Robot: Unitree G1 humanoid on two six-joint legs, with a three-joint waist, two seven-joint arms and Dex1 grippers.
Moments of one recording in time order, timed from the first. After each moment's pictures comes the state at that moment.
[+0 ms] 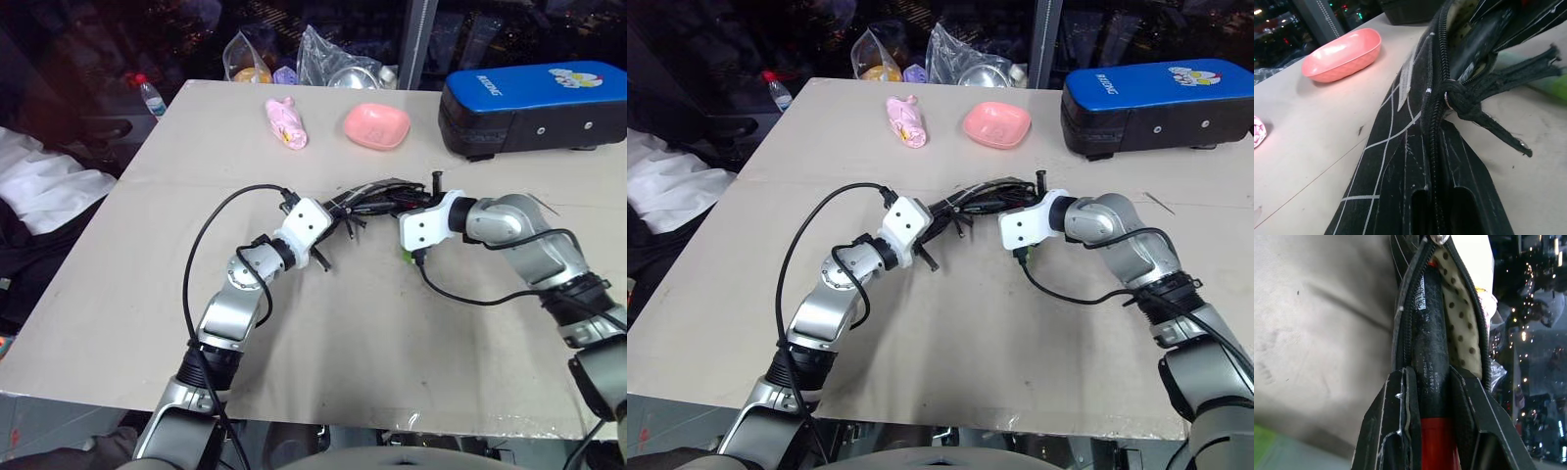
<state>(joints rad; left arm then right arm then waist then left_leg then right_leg) -0.37 0.35 -0.17 -0.07 0.03 0.18 -0.55 -0.75 -0.61 0.40 0.22 -0.46 -0.36 0.71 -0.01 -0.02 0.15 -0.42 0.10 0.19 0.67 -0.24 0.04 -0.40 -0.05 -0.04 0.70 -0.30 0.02</state>
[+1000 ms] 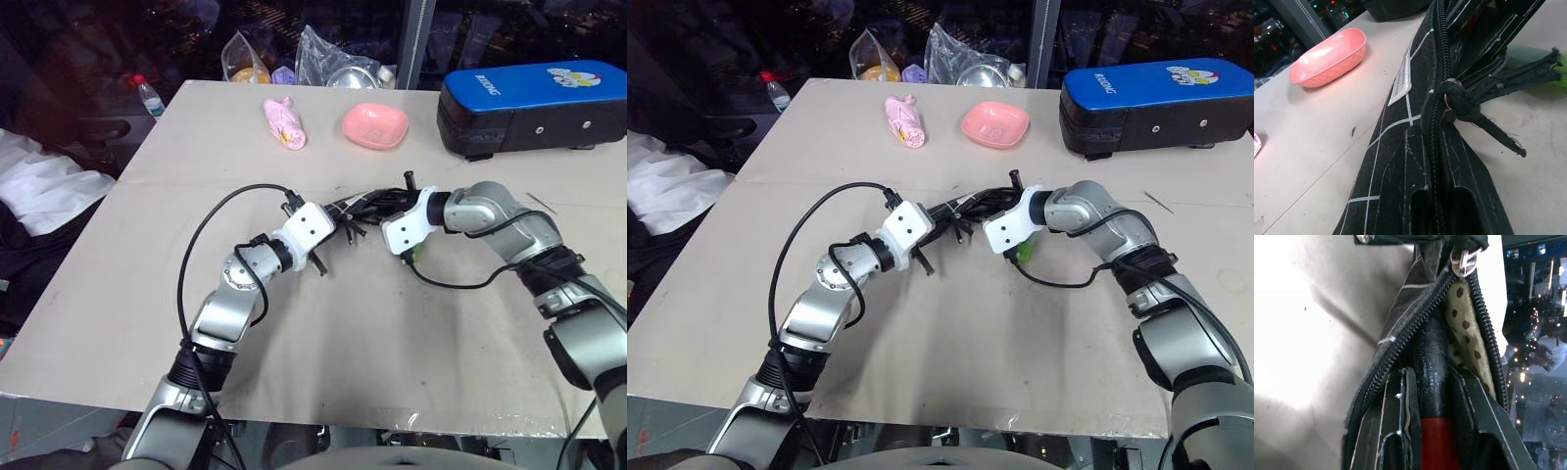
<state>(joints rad) -0.37 0.40 -0.19 -0.10 0.05 0.18 -0.60 -0.90 -0.54 0.46 0.50 -0.54 -0.63 0.69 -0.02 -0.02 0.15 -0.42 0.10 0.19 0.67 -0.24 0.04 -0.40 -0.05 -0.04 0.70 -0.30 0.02</state>
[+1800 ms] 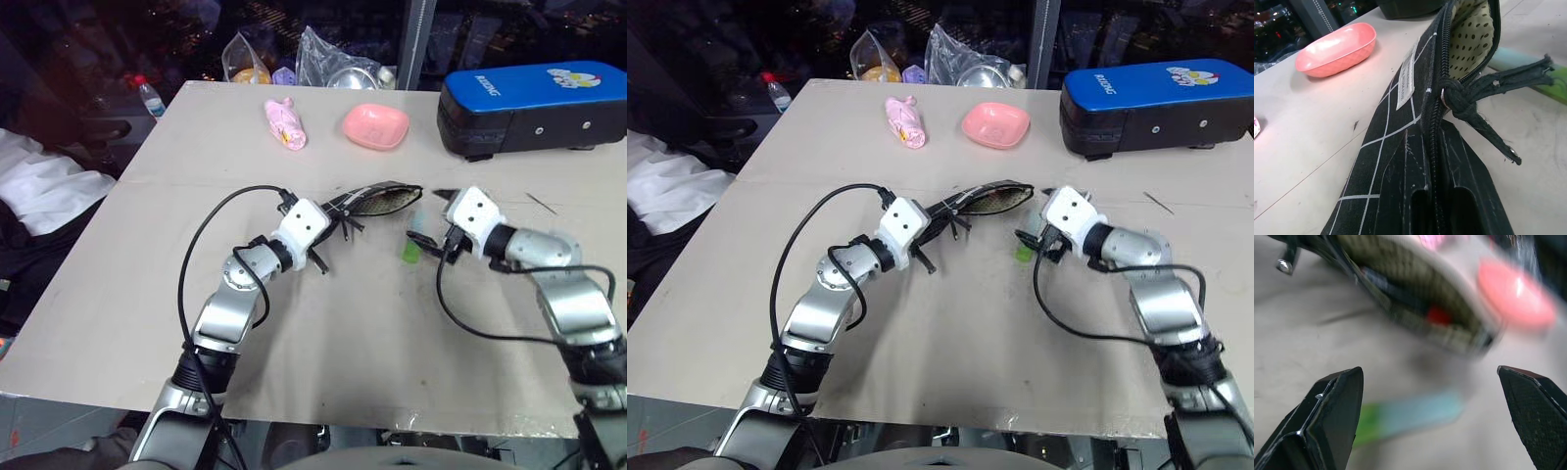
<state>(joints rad) -0.36 0.36 -0.16 -0.11 0.01 0.24 -0.57 -0.32 -0.46 0.07 -0.37 0.06 0.68 0.62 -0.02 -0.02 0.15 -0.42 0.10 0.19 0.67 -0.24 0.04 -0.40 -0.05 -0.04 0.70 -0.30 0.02</state>
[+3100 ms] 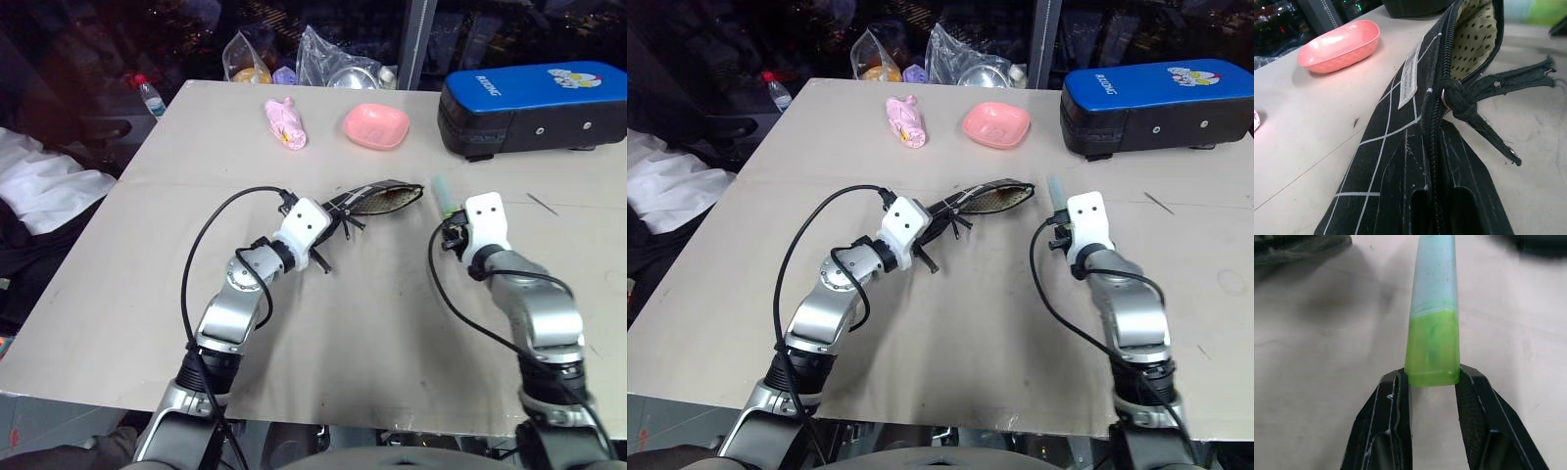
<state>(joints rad) -0.36 0.34 -0.16 -0.11 0.01 0.25 -0.54 -0.31 -0.39 -0.04 -0.38 0.08 0.91 0.30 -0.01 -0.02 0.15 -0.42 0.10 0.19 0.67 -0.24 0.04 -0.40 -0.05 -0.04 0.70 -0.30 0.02</state>
